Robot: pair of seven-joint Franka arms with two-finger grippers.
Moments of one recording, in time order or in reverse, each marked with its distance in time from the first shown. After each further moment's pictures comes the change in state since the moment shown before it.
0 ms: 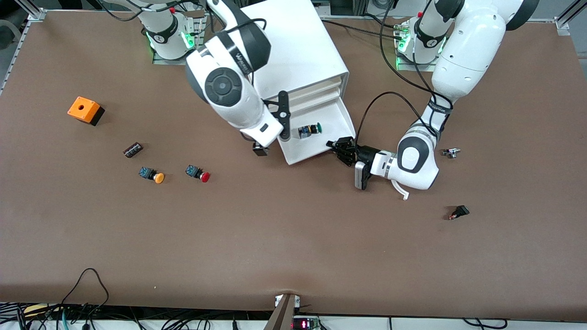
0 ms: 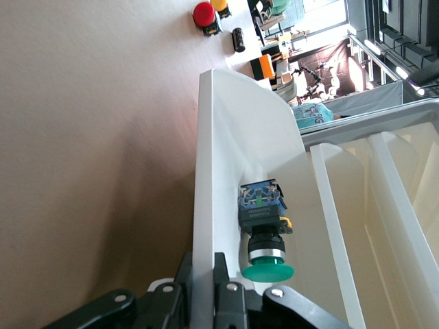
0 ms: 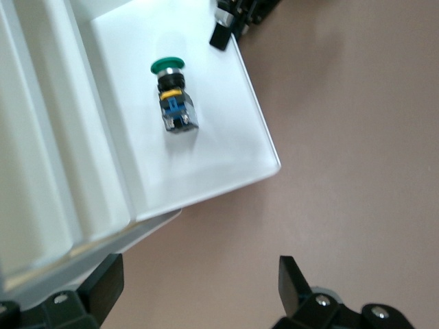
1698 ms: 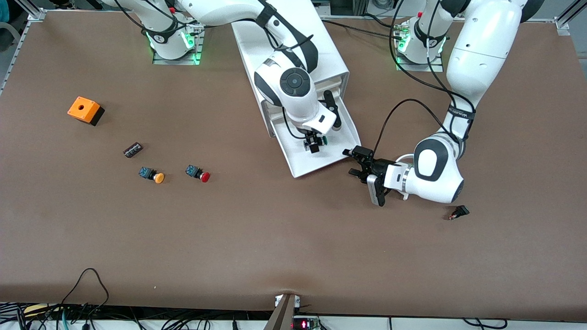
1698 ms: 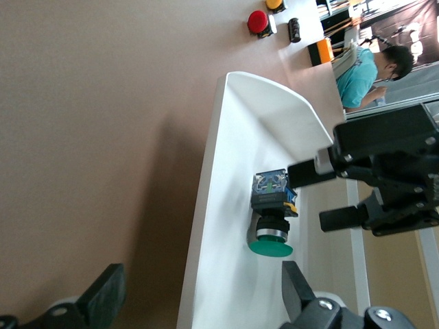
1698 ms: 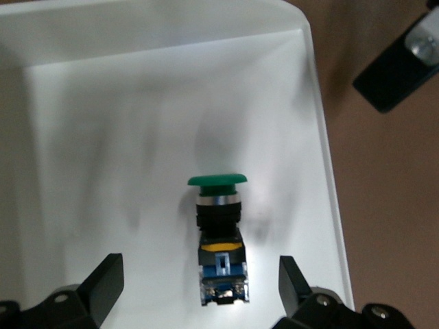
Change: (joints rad) left arm 0.012 -0.061 0.044 0.133 0.250 0.029 -0.204; right arm 0.230 0.209 -0.062 0.029 -0.030 0.335 -0.019
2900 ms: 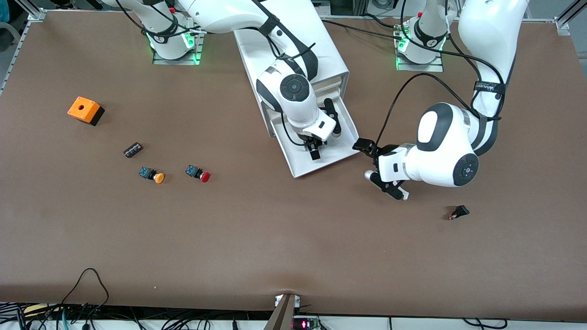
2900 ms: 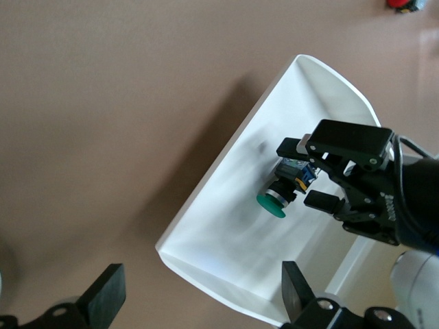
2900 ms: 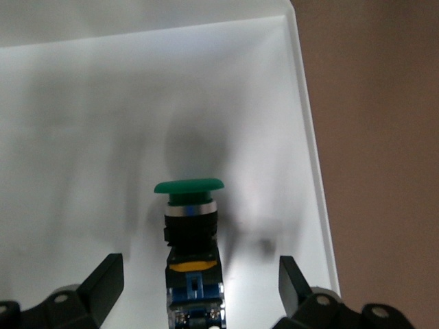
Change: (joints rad) left arm -0.046 -0.199 -0.034 0.049 0.449 -0.027 -0.709; right arm 0.019 0.041 -0.017 0.003 -0.004 0.068 -0.001
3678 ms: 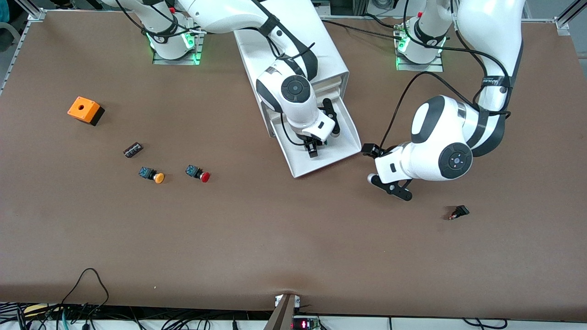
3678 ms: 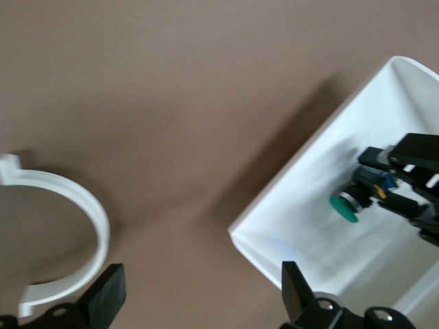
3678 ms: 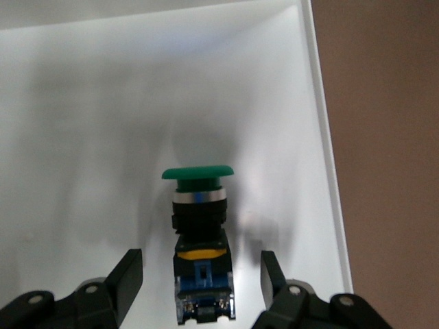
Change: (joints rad) left arm -0.020 -0.011 -0.002 0.070 0.297 -0.002 -0.151; right arm 0.002 0.000 -0.008 0.000 -0.009 -0.028 -0.001
